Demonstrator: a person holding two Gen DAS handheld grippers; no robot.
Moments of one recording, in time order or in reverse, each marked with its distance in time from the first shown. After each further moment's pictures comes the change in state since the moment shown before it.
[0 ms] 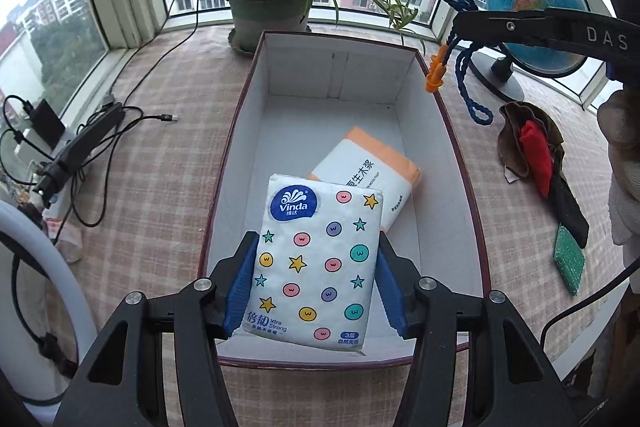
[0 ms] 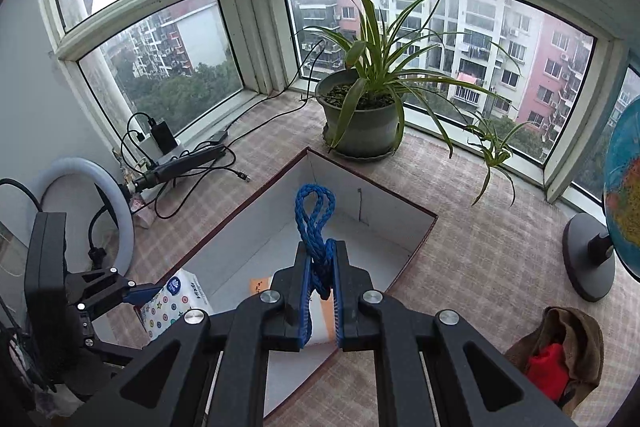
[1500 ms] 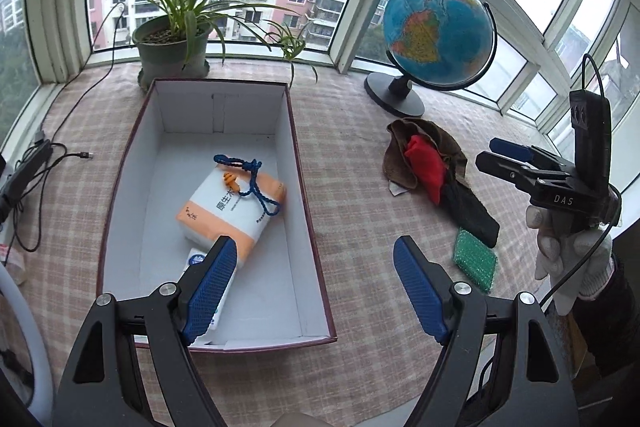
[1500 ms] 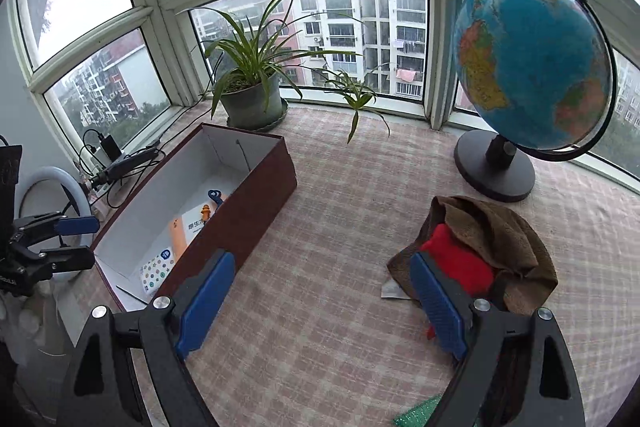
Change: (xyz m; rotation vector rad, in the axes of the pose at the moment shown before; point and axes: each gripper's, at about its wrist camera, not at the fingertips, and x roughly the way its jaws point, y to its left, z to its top) left arm -0.047 -0.071 0.001 0.081 -0.074 -0.272; right arm -0.108 -0.110 -0.135 0.201 -0.078 -0.170
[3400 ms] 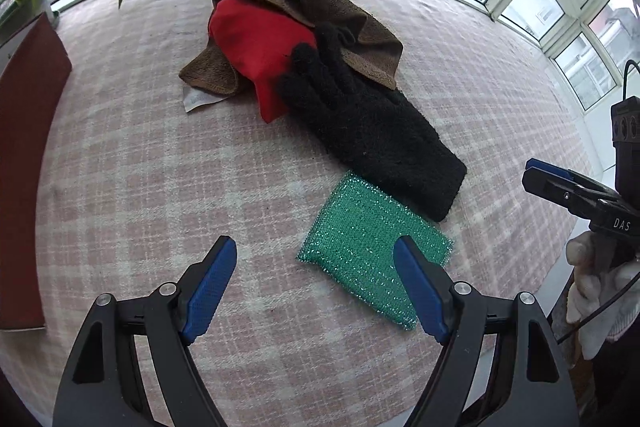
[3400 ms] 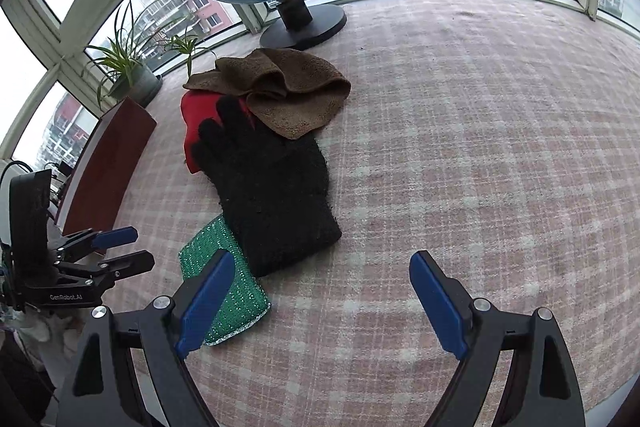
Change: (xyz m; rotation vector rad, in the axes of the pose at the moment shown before) left arm 0.188 -0.235 -0.038 0.048 0.257 0.013; right arm -0.067 -0.253 -0.176 0.366 0.169 0.010
